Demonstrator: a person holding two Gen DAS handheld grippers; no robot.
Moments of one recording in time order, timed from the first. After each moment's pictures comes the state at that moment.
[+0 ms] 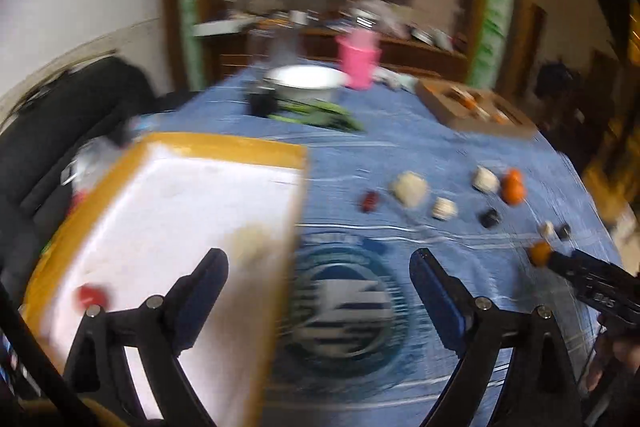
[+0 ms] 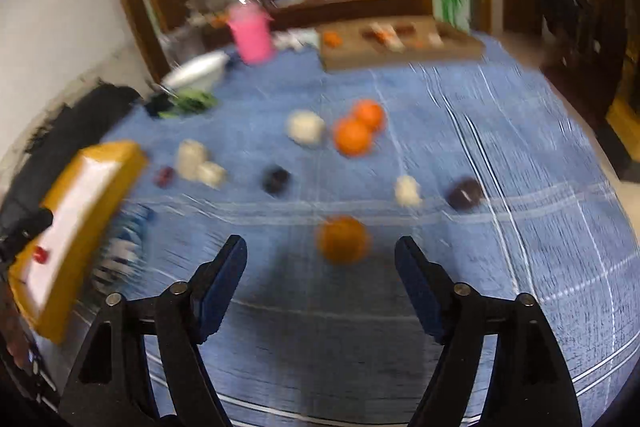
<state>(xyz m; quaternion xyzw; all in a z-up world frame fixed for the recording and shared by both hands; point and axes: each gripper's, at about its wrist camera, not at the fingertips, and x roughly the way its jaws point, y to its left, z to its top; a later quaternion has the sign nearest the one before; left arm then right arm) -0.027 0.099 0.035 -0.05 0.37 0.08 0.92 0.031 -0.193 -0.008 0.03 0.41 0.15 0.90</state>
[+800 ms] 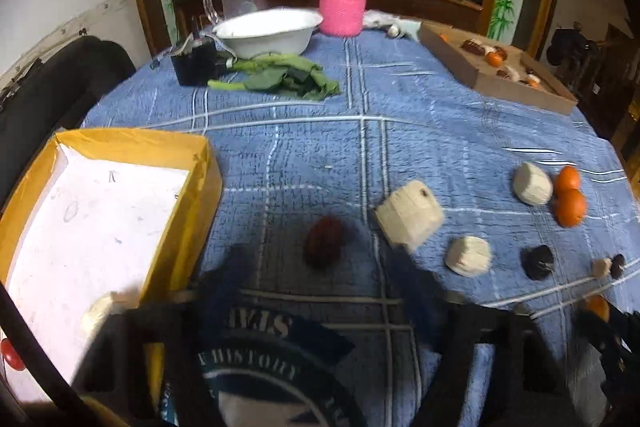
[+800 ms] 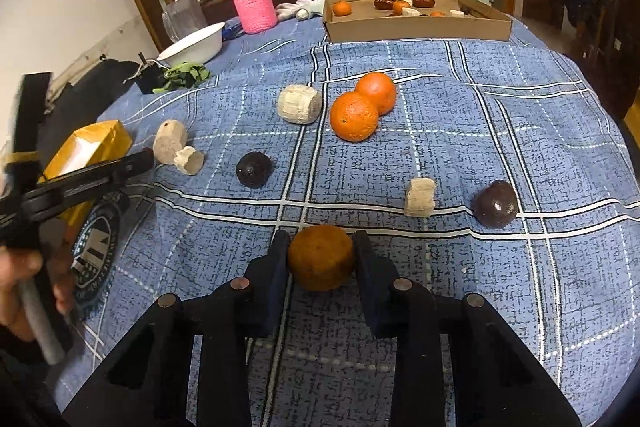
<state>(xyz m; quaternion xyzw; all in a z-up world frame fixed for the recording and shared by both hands) 0.090 0.073 -0.026 -0.05 0.44 0.11 0.89 0.066 -0.189 -0.032 0.02 0.44 0.18 0.88</state>
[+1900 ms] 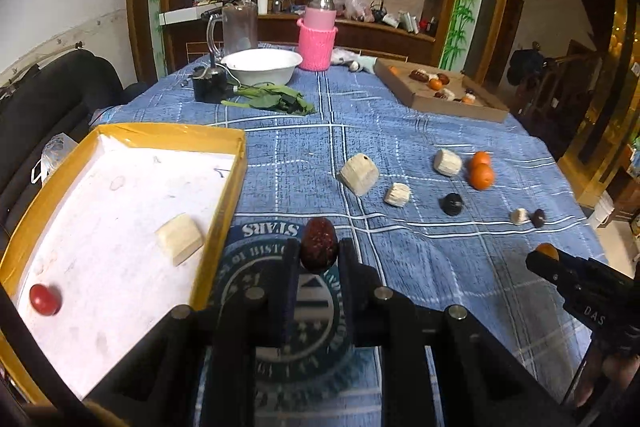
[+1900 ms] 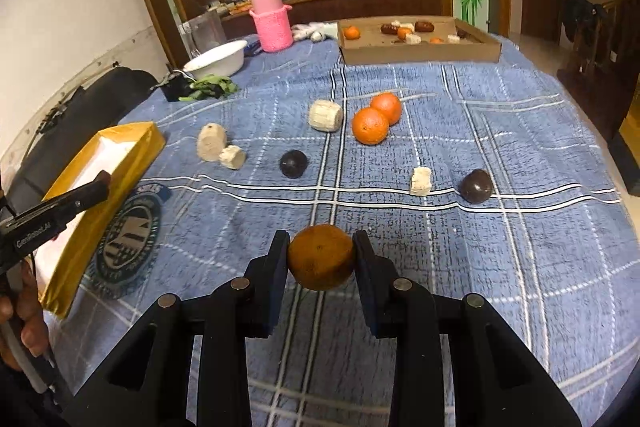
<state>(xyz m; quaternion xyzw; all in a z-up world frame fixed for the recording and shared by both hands) -0.030 0.078 0.034 -0.07 0.38 0.04 0.92 0.013 -0.186 0.003 0.01 0.40 0.18 0.90</state>
